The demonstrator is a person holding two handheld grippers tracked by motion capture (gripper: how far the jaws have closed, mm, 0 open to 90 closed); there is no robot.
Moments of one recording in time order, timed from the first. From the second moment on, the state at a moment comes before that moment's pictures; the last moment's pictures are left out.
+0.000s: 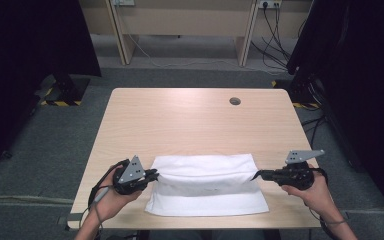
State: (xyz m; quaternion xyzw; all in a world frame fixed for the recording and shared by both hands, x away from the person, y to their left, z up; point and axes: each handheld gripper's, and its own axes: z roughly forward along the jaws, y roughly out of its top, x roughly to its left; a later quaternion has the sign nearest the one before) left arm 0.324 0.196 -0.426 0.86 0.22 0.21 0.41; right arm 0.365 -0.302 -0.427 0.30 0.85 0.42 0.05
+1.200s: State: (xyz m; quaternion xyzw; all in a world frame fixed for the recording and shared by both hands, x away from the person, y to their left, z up) left arm 0.296 0.196 -0.431 0.86 0.21 0.21 0.41; right arm 0.336 -0.307 -0.432 0.30 0.86 0.42 0.04
